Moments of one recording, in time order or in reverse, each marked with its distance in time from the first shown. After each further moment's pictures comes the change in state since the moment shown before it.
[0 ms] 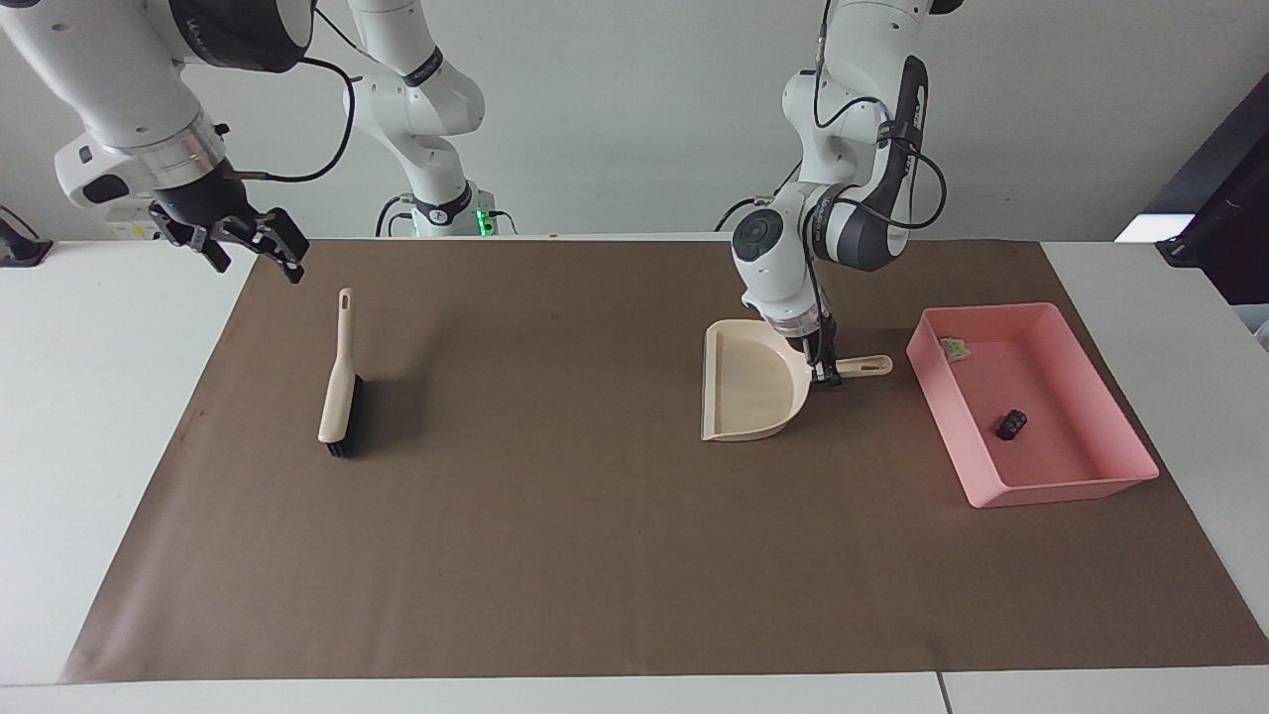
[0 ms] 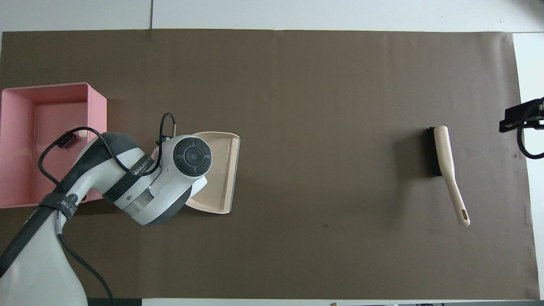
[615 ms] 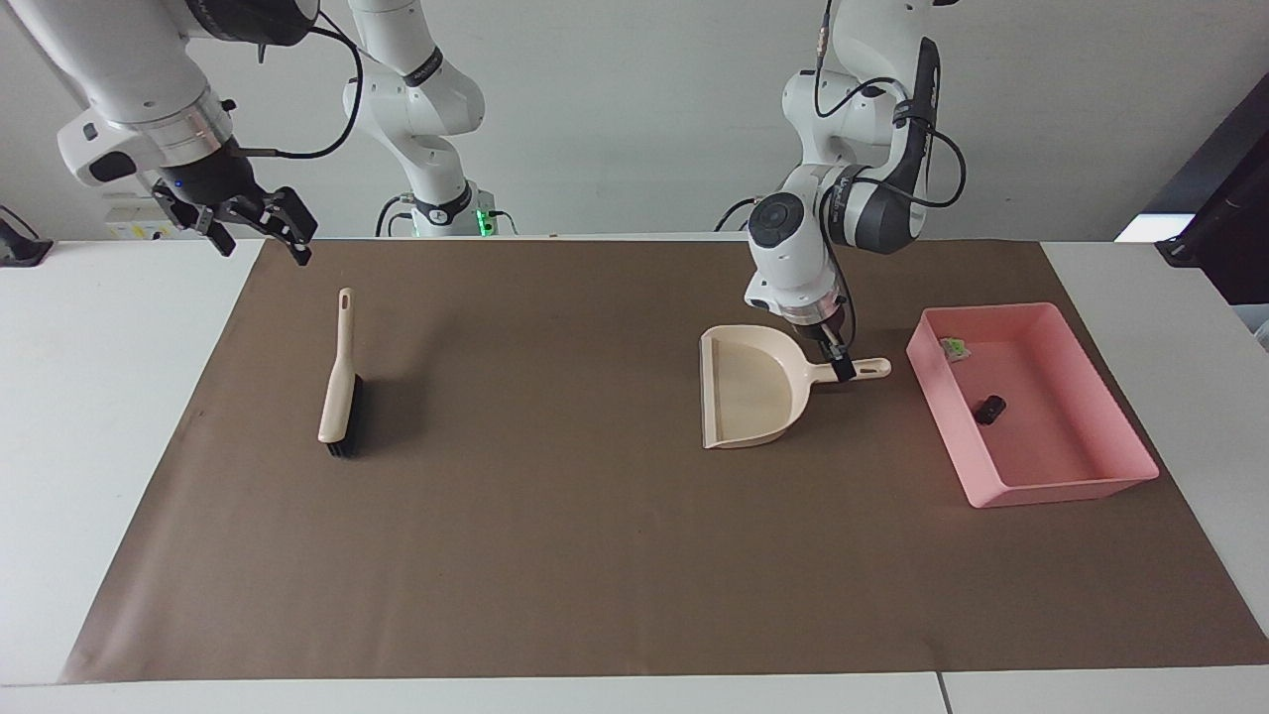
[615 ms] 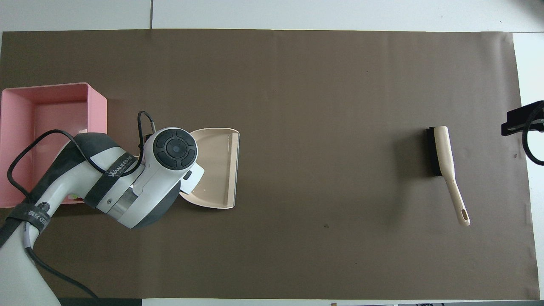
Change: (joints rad) left arm 0.015 -0.088 0.016 0.019 -0.096 -0.101 -0.246; right arm 0.006 0.000 0.022 0.068 -0.007 -0.081 -0.027
